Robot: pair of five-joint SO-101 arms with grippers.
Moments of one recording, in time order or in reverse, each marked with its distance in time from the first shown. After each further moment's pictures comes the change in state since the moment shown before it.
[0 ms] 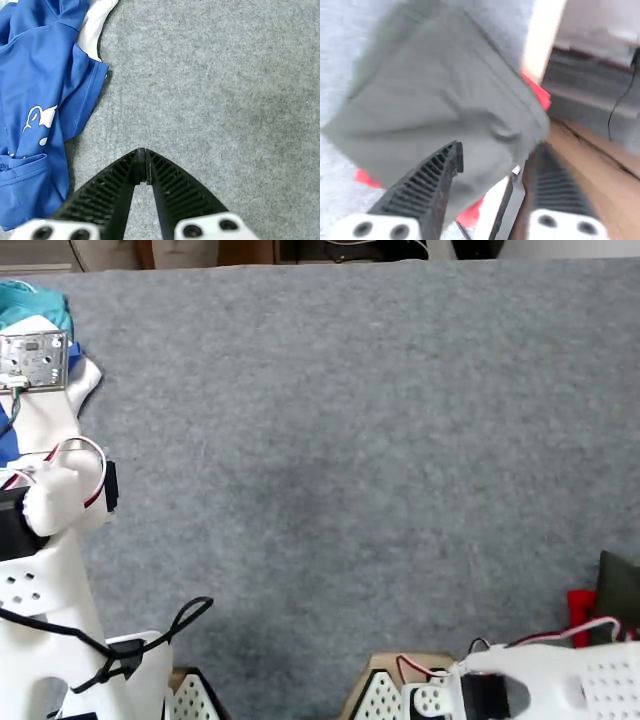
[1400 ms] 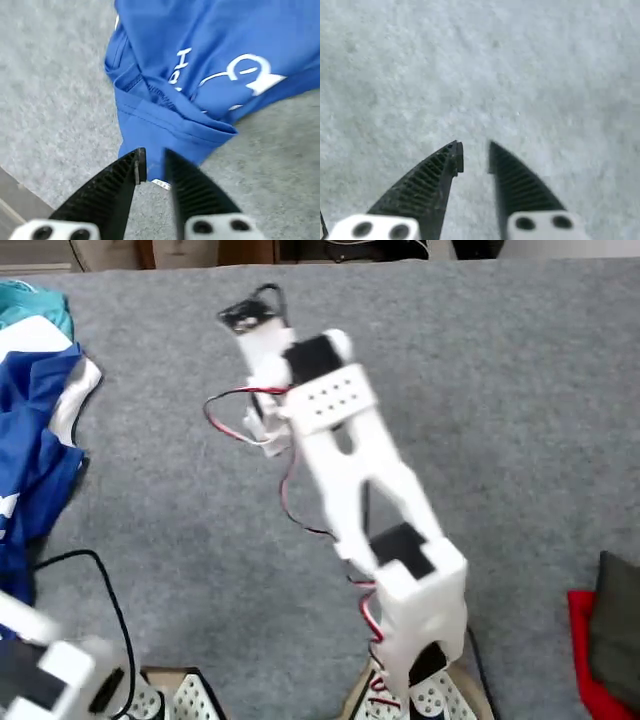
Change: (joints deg) left arm -53.8 32.4 -2.8 -14.6 -16.3; right arm -116.7 0.5 6.5 0.0 -9.1
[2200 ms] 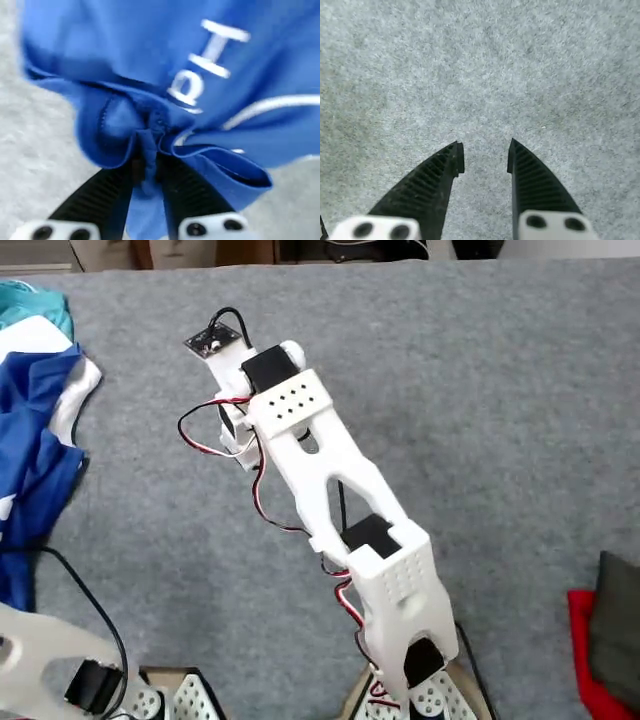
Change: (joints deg) left arm -0.7 40.5 -18.9 5.5 -0.4; right arm -3.4 8.9 -3.3 0.2 0.0
